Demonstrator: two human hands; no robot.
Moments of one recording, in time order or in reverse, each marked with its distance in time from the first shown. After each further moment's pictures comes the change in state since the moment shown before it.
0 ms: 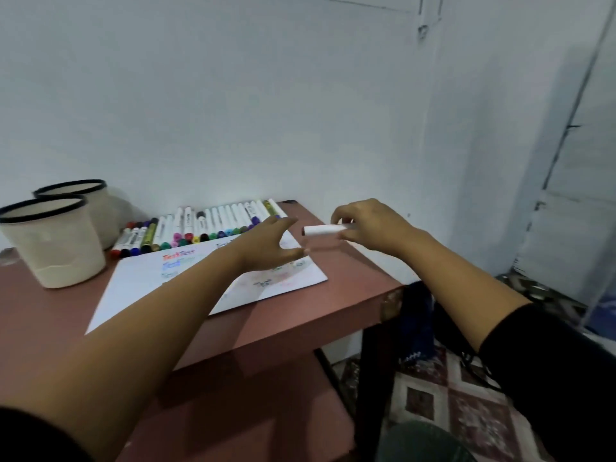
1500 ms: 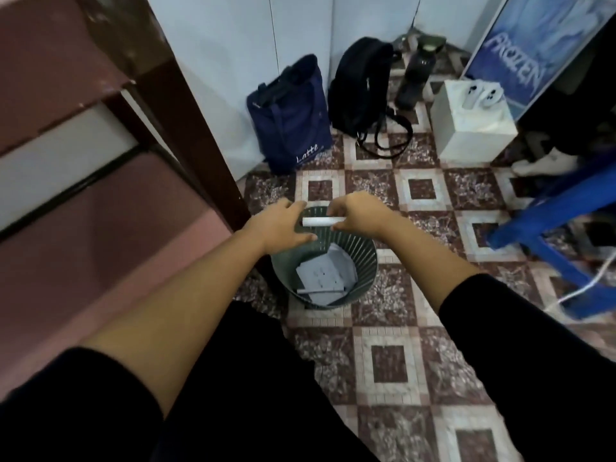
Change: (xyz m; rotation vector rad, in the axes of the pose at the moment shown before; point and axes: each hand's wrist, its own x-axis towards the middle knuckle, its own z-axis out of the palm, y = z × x) left_hand -0.030 0.134 0.365 0.014 -0.670 0.204; right_hand -0.282 0.165 0.218 0.199 -0.548 0.608
